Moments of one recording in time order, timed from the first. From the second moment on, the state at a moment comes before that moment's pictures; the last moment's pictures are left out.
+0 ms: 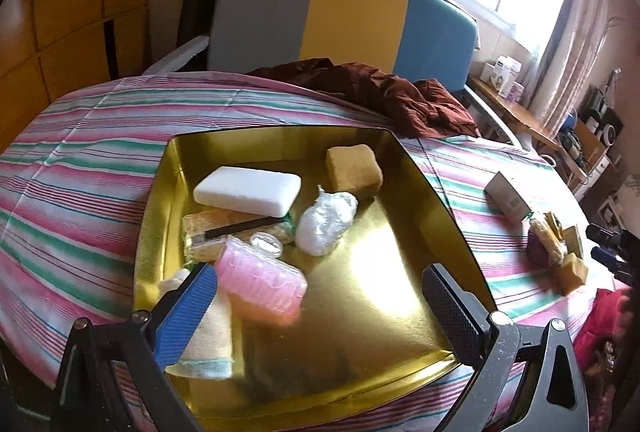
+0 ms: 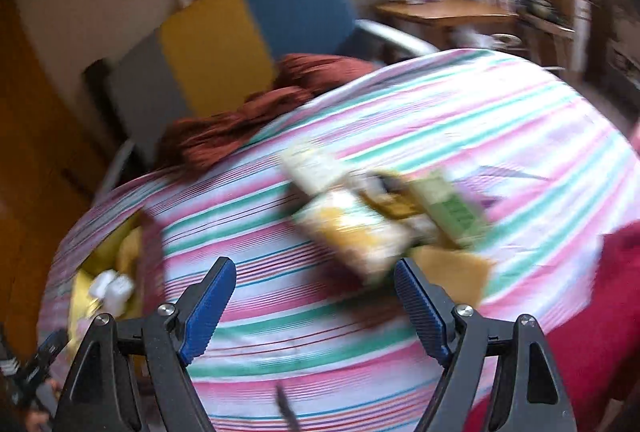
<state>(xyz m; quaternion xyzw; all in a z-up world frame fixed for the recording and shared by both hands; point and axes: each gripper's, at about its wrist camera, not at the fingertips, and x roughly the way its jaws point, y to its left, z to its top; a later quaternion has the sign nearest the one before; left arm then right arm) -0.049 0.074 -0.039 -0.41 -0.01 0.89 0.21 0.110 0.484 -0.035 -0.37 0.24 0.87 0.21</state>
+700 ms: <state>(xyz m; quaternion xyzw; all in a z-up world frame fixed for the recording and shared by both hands) -0.047 0.147 -0.011 -0.41 0.02 0.85 0.33 0.061 0.572 -0.088 -0.53 0.19 0.79 0.25</state>
